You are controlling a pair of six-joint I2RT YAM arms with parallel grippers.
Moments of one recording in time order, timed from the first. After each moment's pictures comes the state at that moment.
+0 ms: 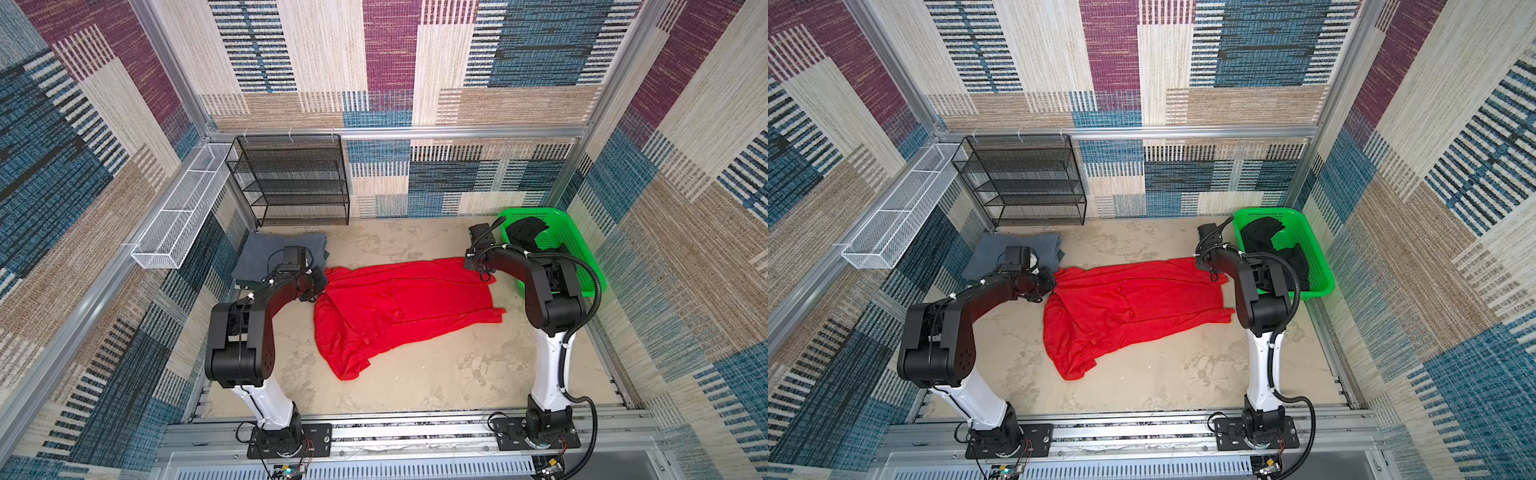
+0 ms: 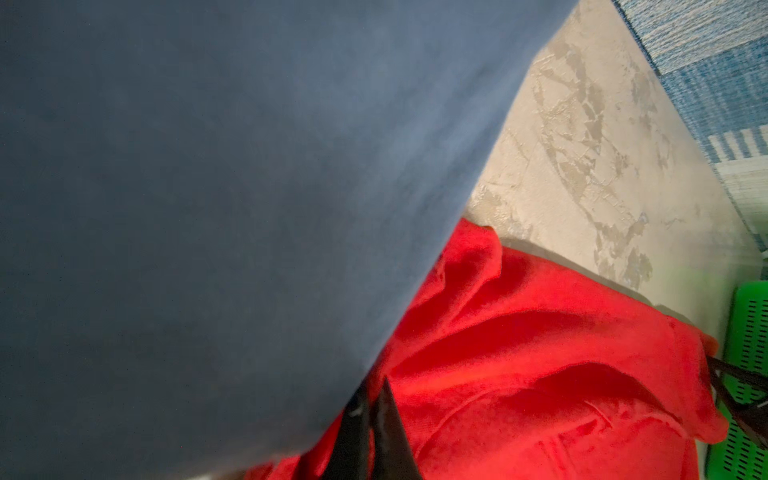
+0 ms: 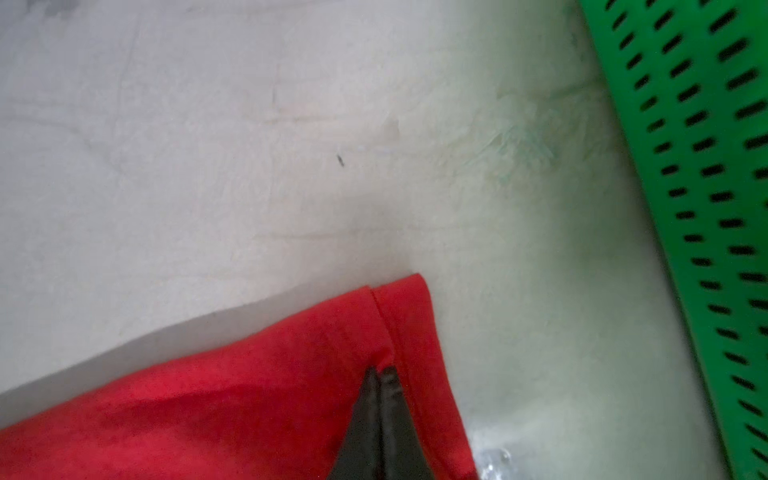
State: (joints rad) left arm 0.00 1.74 1.06 -0.28 0.22 -0.57; right arm 0.15 2.15 1.52 -0.39 0.26 0.35
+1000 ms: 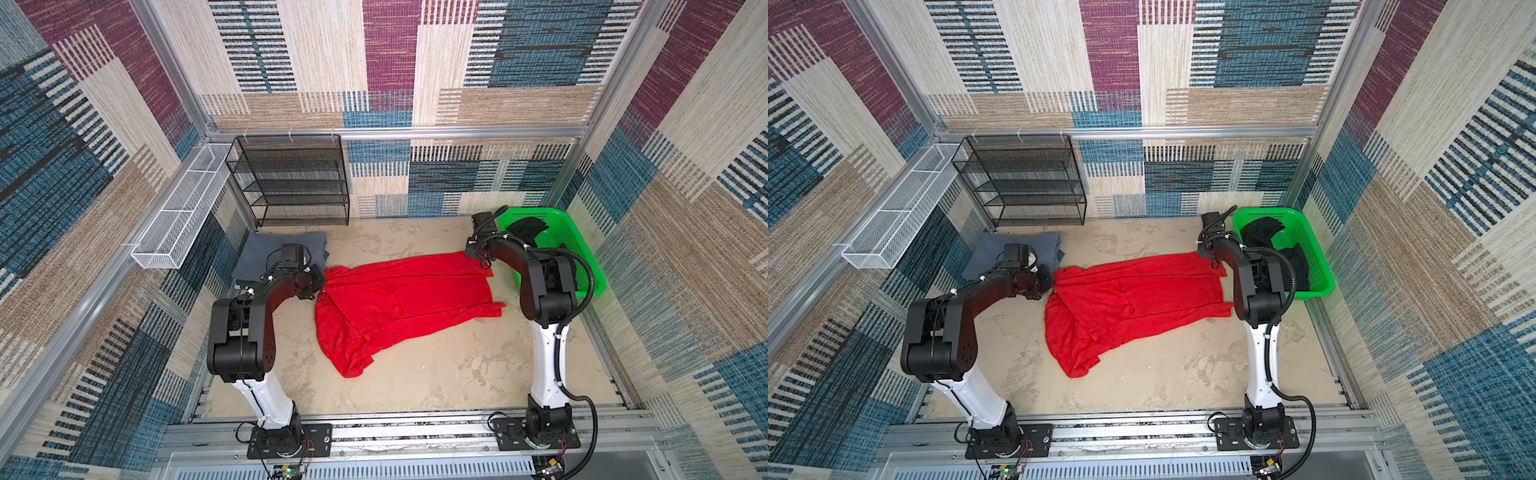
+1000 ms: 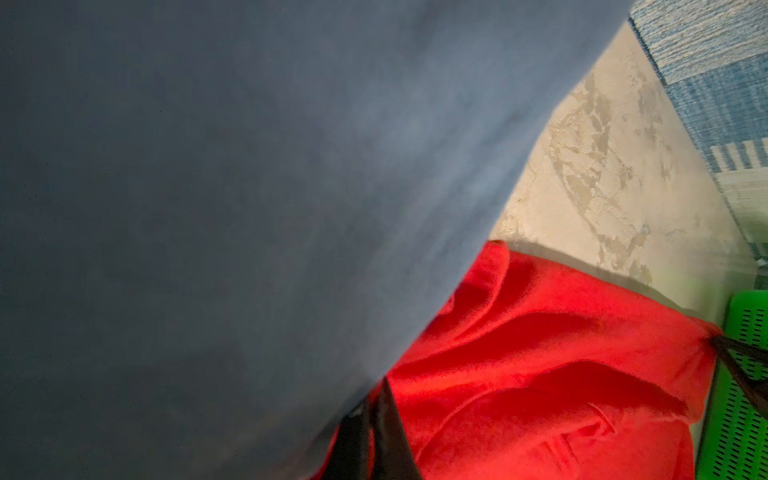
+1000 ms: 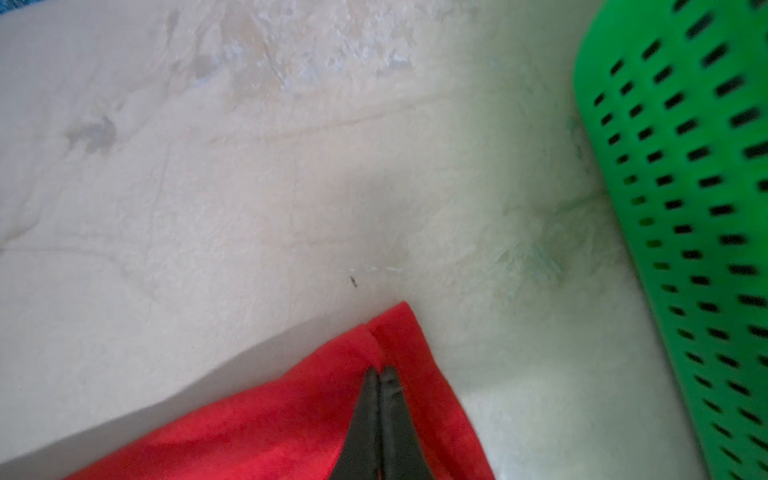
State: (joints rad) left arm 0.02 1.78 1.10 -0.30 0.24 -0.57; right arm 0.12 2.27 1.76 -0.47 0.22 0.35
